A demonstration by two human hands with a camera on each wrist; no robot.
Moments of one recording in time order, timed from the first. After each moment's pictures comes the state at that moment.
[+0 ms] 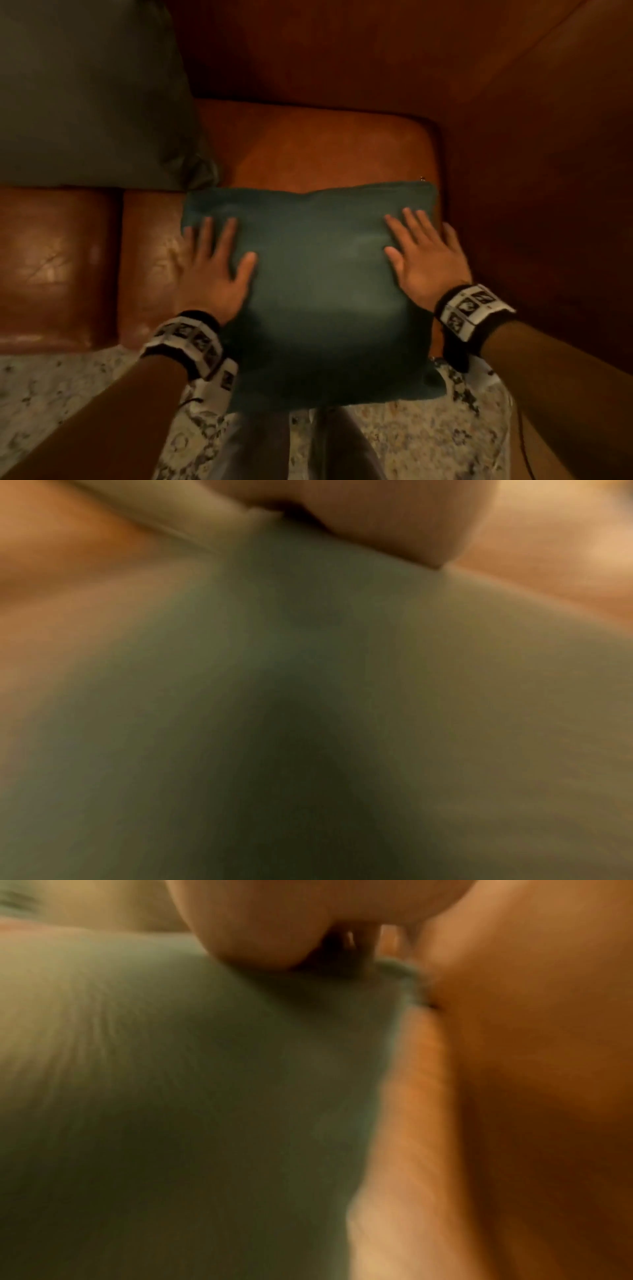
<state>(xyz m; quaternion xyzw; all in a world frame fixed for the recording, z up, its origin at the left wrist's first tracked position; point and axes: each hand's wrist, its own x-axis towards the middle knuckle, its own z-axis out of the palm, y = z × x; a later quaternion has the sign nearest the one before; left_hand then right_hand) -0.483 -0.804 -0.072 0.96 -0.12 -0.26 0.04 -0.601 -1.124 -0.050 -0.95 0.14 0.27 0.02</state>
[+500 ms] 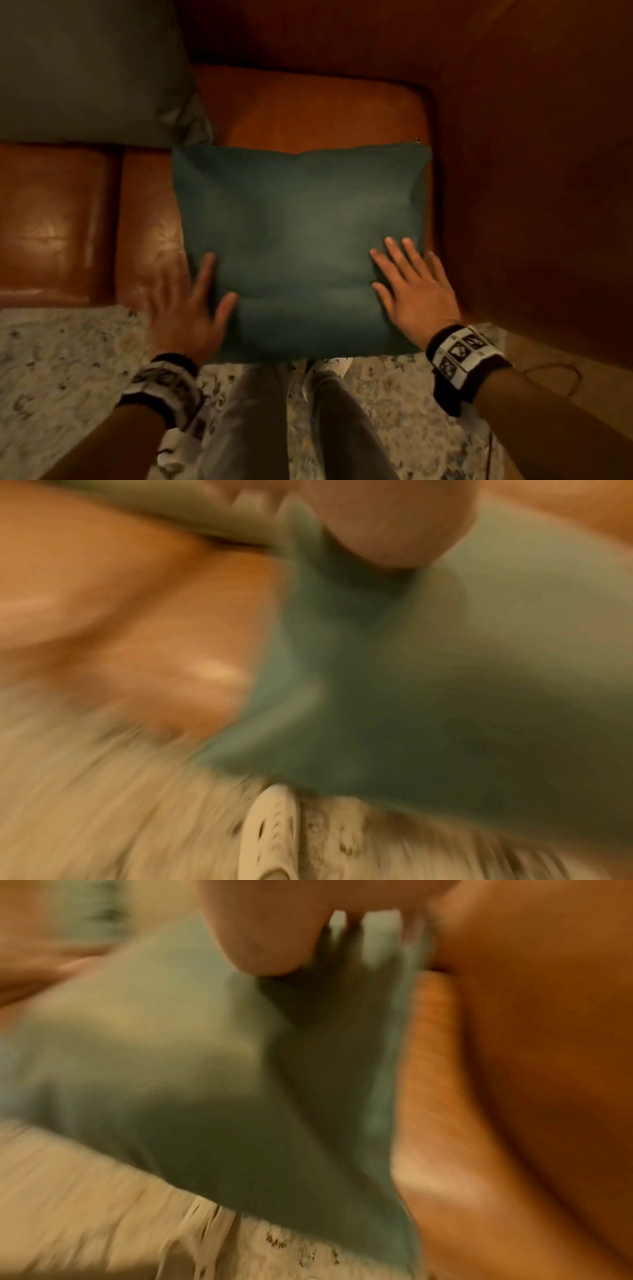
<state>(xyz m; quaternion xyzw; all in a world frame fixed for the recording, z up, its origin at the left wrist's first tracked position) -0.610 -0.738 -0.070 0.97 -0.10 -0.24 -0.02 -0.721 -1.084 -0.050 -0.97 0.09 0.21 0.04</state>
